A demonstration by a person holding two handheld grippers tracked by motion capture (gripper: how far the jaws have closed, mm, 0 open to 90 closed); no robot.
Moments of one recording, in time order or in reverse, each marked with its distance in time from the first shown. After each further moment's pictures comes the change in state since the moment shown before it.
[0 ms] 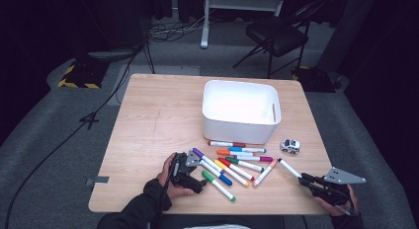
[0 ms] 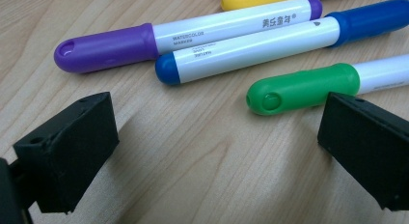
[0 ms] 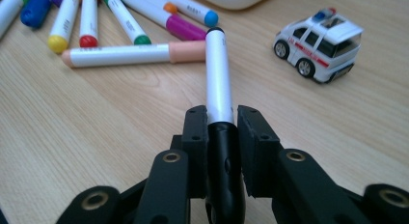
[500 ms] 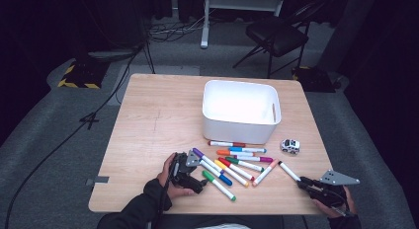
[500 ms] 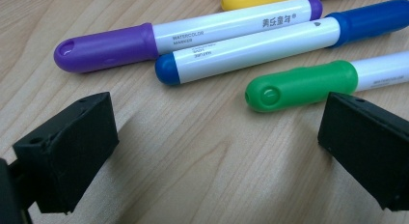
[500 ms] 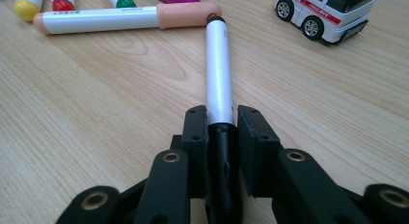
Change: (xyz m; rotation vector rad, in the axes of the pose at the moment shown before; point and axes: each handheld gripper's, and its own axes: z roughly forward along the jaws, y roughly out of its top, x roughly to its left) left arm 0.000 0.000 0.000 -0.004 0.013 0.006; right arm 0.002 -0.014 0.011 0.078 -0.025 0.028
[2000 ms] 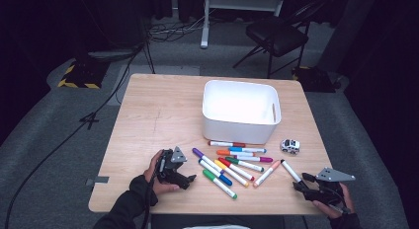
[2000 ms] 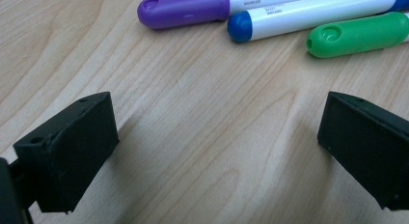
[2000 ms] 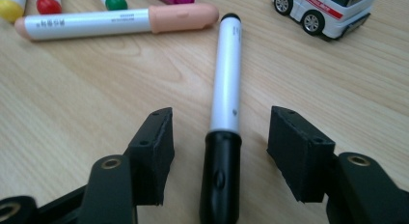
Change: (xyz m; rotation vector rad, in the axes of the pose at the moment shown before) left arm 0.030 -0.021 -0.018 0.003 0.009 -0.022; right arm 0.003 0.006 0.005 0.041 -0.025 0.024
